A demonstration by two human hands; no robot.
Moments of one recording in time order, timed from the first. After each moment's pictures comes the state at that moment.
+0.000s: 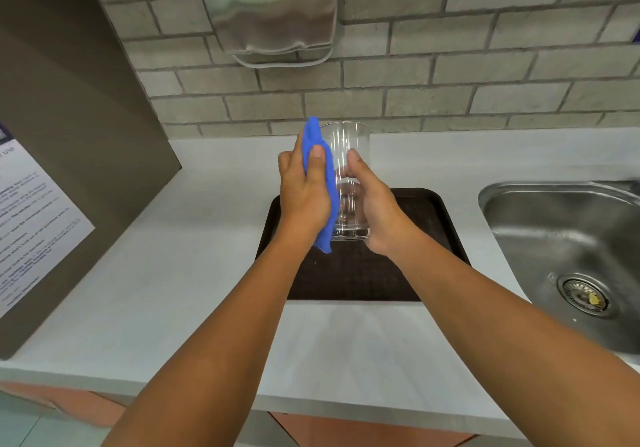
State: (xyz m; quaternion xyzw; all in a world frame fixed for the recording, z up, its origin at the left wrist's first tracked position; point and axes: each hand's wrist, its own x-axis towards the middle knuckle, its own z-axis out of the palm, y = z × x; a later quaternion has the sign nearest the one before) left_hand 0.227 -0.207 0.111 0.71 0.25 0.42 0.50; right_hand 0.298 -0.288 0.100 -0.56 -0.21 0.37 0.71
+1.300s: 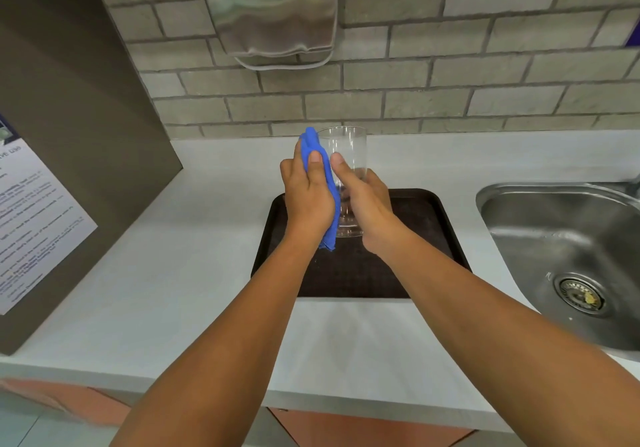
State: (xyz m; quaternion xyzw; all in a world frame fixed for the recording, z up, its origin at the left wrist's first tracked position) left_hand 0.232 -0.213 0.104 0.70 0.30 0.42 0.49; right_hand 0.291 -0.279 0.097 -0.63 -0.20 0.27 0.70
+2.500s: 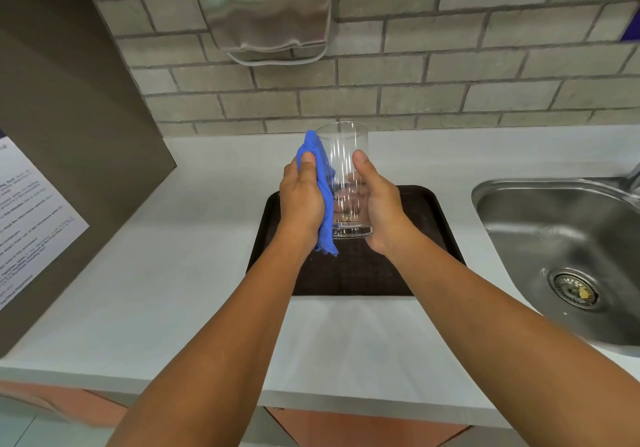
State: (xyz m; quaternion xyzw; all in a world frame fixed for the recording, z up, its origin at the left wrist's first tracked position) left_hand 0.227 -0.216 0.106 0.61 0.30 0.36 0.64; right_hand 0.304 -0.298 0.091 -0.53 -0.18 0.35 0.75
